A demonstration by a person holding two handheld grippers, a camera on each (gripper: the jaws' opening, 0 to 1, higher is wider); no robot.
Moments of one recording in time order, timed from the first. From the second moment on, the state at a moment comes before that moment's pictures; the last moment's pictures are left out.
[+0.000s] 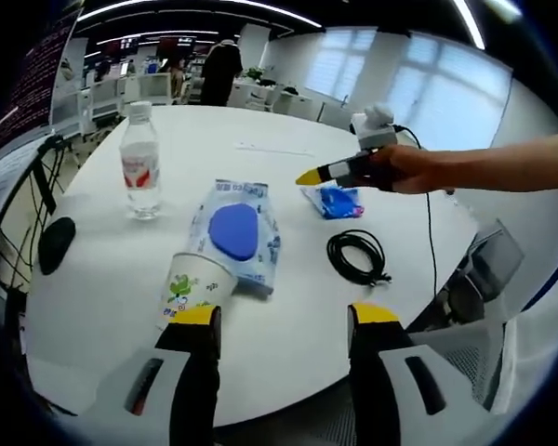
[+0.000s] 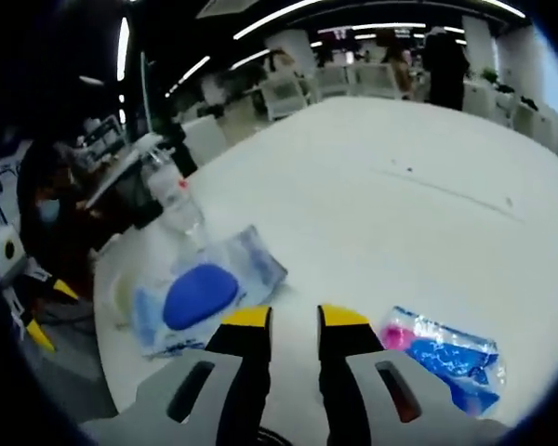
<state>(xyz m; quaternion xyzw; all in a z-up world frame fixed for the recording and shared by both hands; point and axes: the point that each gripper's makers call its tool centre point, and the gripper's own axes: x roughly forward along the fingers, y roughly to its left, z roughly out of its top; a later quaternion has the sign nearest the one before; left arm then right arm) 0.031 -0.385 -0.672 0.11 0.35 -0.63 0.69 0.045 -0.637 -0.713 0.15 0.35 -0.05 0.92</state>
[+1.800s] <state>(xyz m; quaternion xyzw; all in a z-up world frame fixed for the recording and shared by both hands) 0.023 -0.382 -0.670 0.10 0.36 -0.63 0.68 0.081 -0.632 -0.756 0.03 0.45 0.02 0.89</state>
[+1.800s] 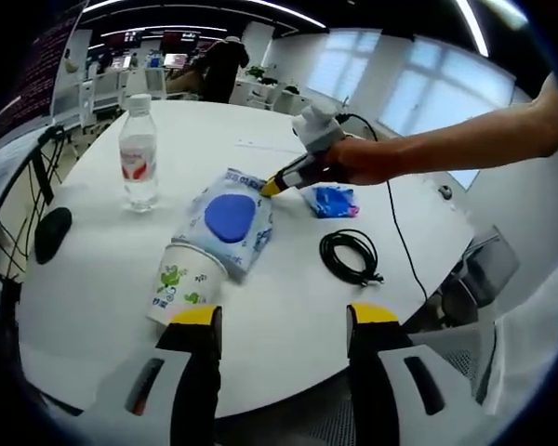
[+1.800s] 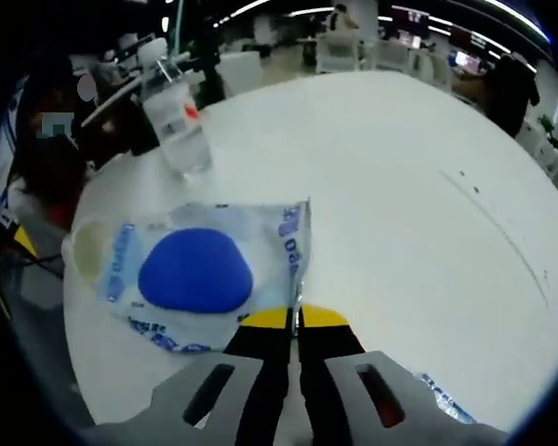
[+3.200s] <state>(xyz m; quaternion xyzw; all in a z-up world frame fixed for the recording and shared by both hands) 0.017 -0.399 -0.662 0.11 0.34 -0.66 0.66 -0.004 -0.655 -0.725 0.16 0.38 -0.11 0.91</state>
